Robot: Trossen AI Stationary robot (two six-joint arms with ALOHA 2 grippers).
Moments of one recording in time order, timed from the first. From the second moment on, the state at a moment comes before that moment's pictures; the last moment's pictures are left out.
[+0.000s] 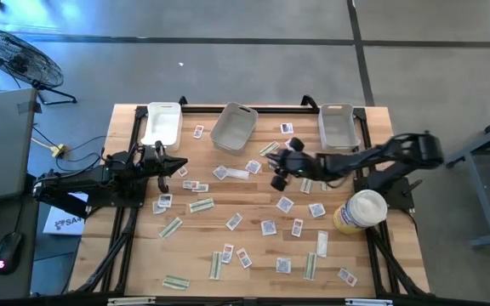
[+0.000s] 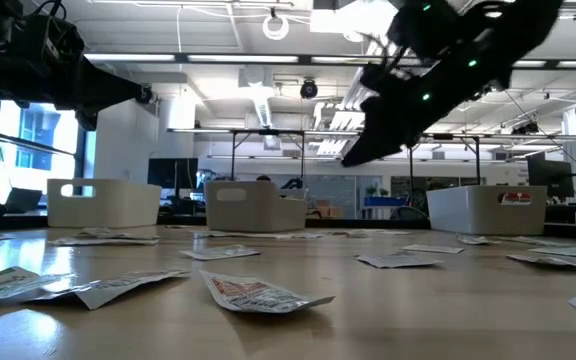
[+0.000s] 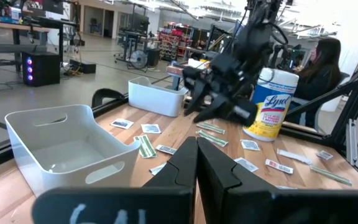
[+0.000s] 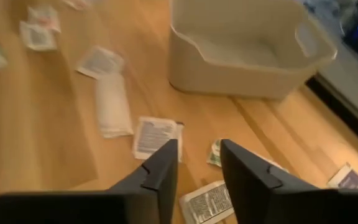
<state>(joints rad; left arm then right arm) 0.12 0.01 0.01 0.05 -0.14 -0.19 -0.08 1.52 0.67 0.22 0.41 0.12</state>
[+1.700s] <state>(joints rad) 0.12 0.01 0.01 0.05 -0.14 -0.19 -0.29 1.90 0.89 0.12 0.23 0.00</state>
